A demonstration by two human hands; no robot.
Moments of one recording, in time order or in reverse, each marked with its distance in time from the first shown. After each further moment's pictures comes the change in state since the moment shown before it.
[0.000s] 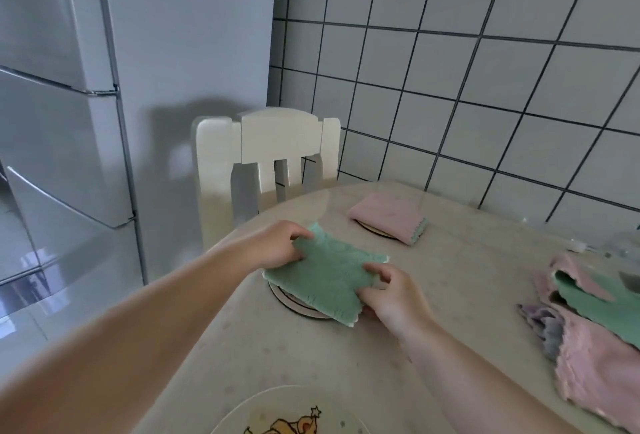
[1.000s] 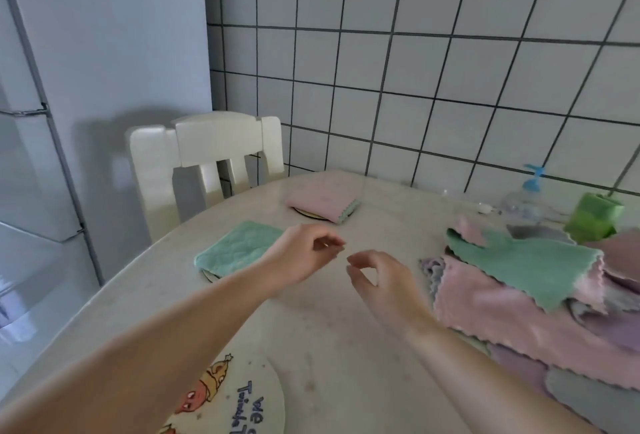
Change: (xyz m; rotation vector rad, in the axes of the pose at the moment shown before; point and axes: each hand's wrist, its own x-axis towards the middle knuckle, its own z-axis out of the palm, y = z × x) left_hand -0.044 0.136 0.077 -0.289 0.120 0.316; right_hand -0.068 0.032 -0.110 -0.318 0.124 -0.332
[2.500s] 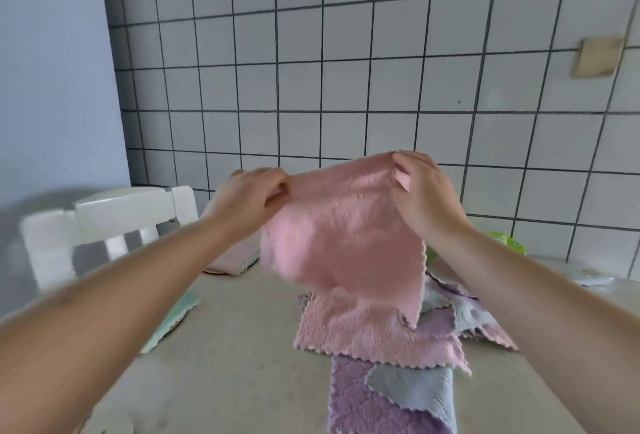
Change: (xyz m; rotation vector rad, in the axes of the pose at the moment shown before) left_hand 0.042 0.215 0.005 0.607 0.396 0.516; right_hand -0.029 0.019 -0.294 -0.253 0.557 -0.155
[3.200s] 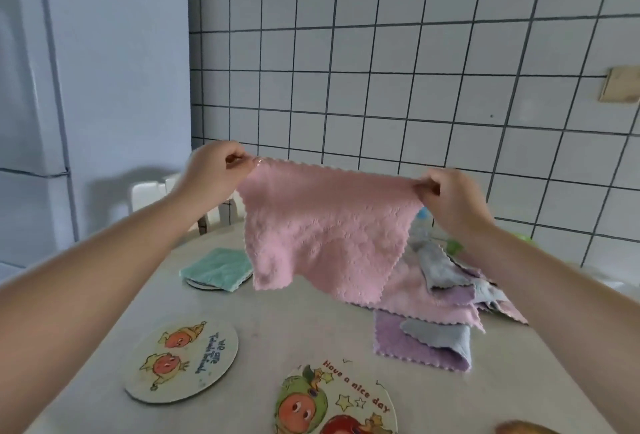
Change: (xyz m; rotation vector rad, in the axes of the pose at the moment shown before) left_hand -0.102 -0.031 -0.155 -0.201 0.165 -0.383; right_hand -0.061 -0.075 -0.030 -0.034 -0.055 -0.052
